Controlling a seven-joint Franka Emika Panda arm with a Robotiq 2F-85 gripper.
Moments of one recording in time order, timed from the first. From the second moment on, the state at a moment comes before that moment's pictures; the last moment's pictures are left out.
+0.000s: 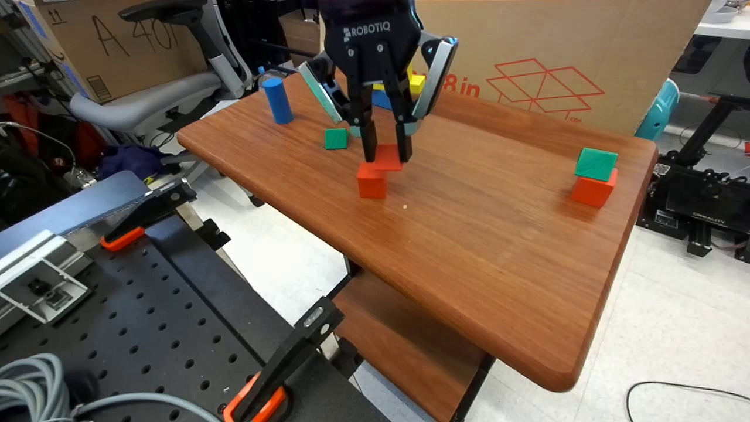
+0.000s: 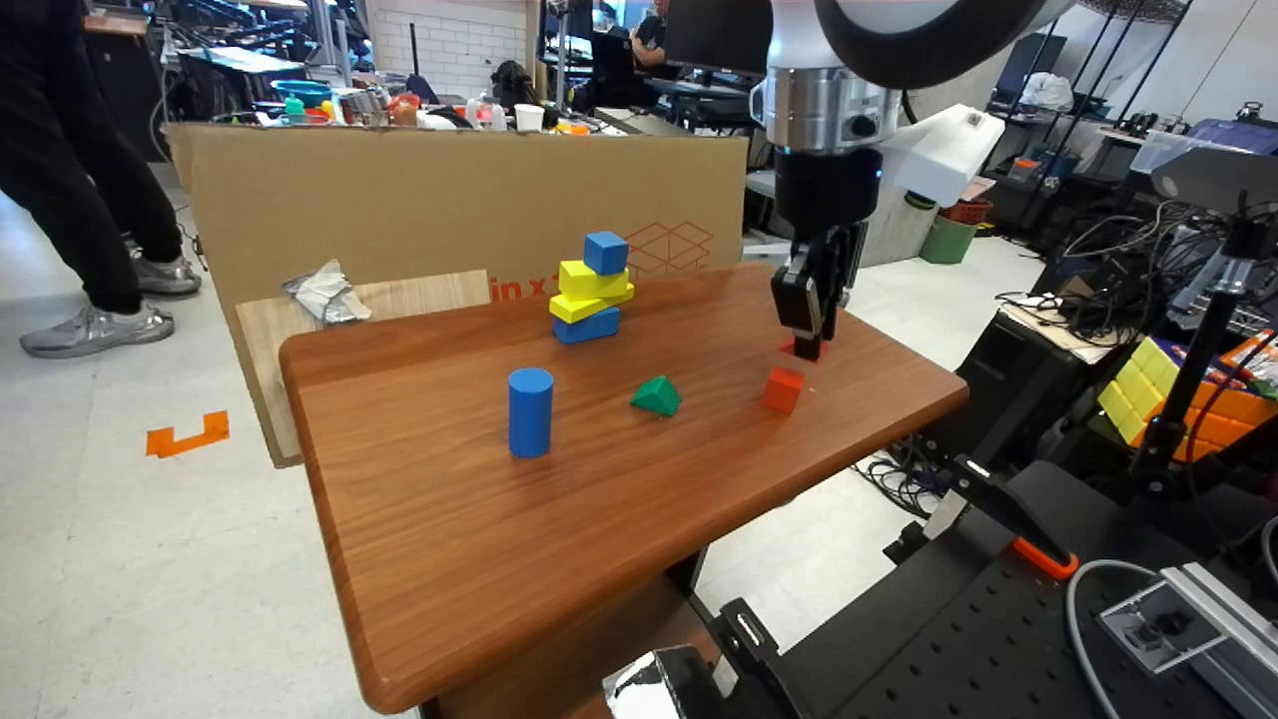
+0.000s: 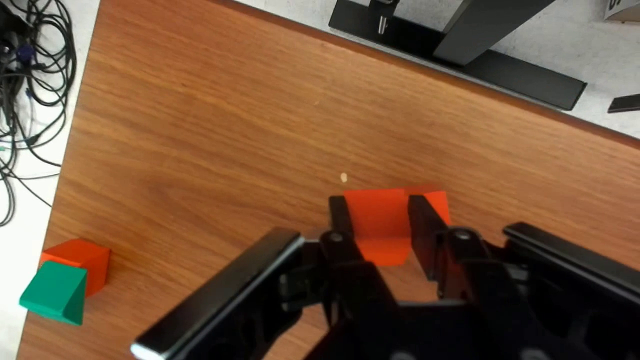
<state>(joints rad) 0.03 0.35 -0.08 -2.25 -0.37 2.46 -0.15</state>
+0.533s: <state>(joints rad) -0.01 0.34 -0.05 -2.28 -0.36 2.52 -0.27</state>
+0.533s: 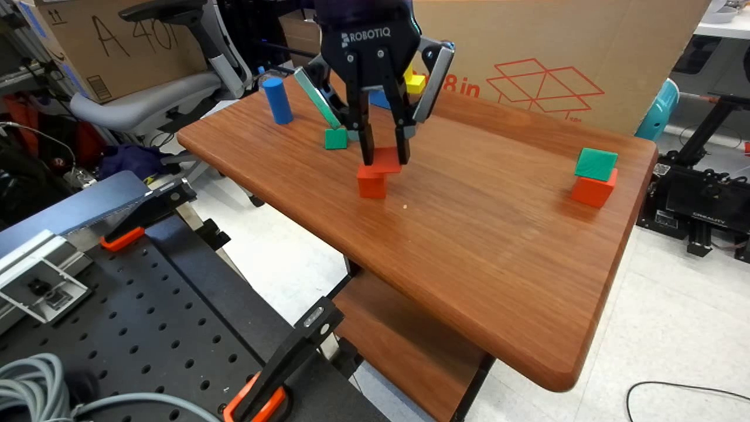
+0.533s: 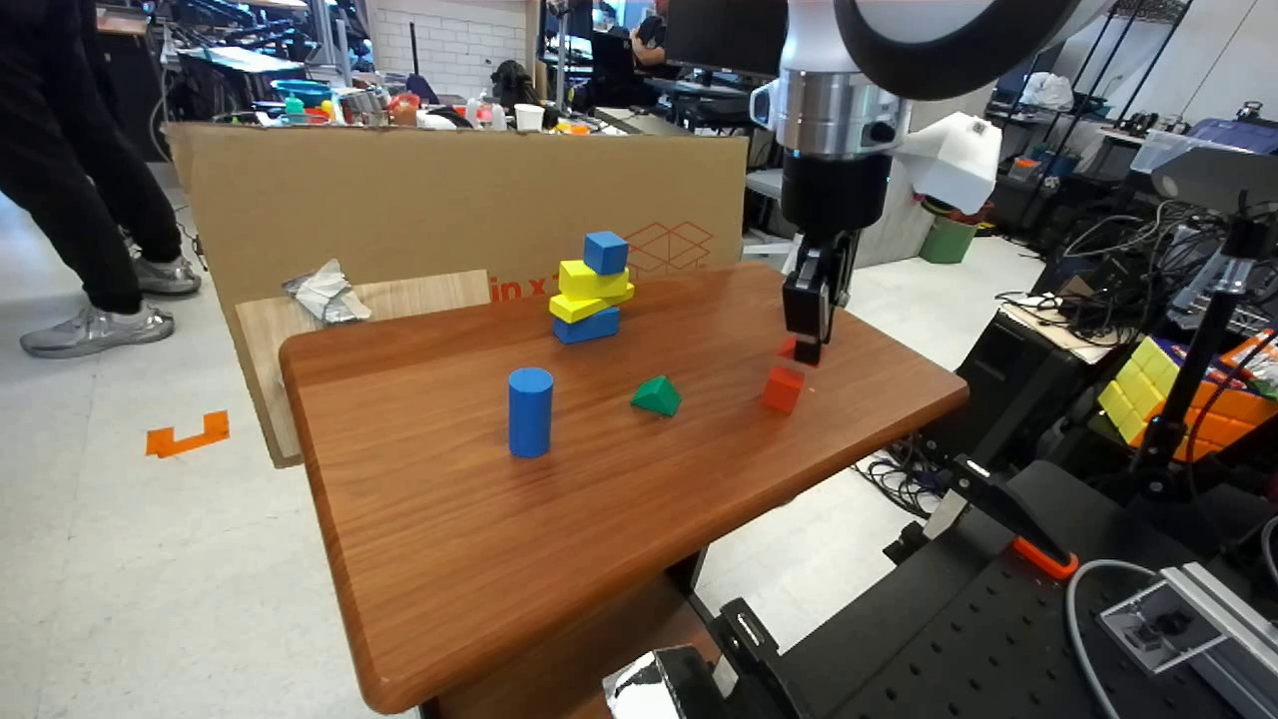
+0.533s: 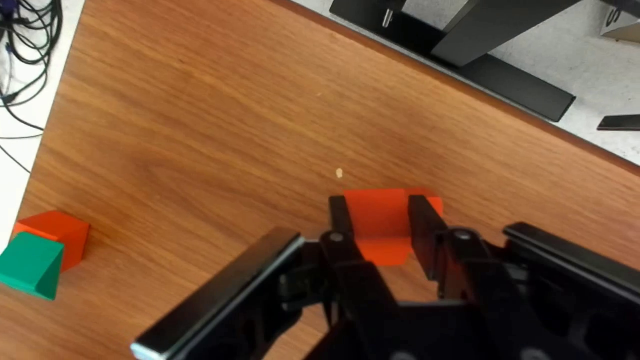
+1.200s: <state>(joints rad) -0.07 0.34 0.01 -2.28 -0.20 2.51 -0.47</state>
